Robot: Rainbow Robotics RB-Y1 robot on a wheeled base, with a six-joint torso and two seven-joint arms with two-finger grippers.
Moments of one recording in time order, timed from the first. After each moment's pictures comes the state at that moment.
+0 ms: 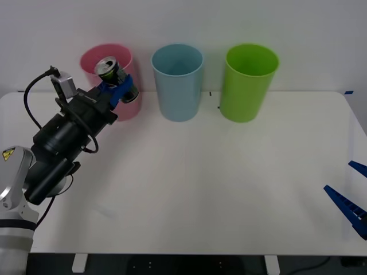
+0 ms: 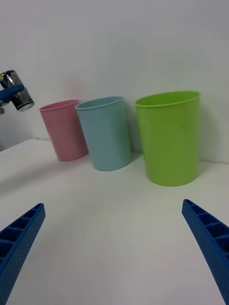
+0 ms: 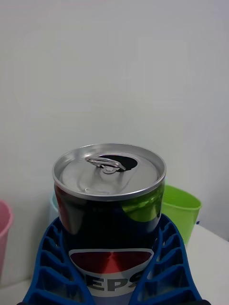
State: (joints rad) right arm 0.35 -0.40 -0.52 -1.66 0.96 -1.22 0.00; left arm -0.28 0.24 0.15 -1.51 -1.07 -0.69 0.06
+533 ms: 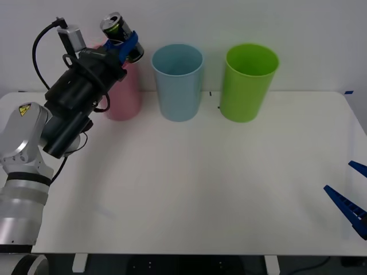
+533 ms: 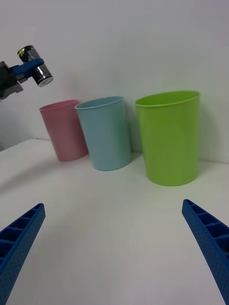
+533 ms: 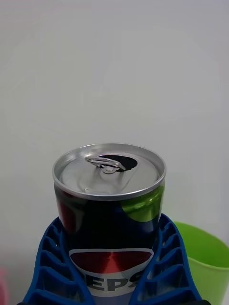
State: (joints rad) right arm 0.35 -0.40 -0.52 -1.66 0.96 -1.22 0.00; left arm -0.54 0.26 0.12 -1.35 -1.09 -0.54 0.10
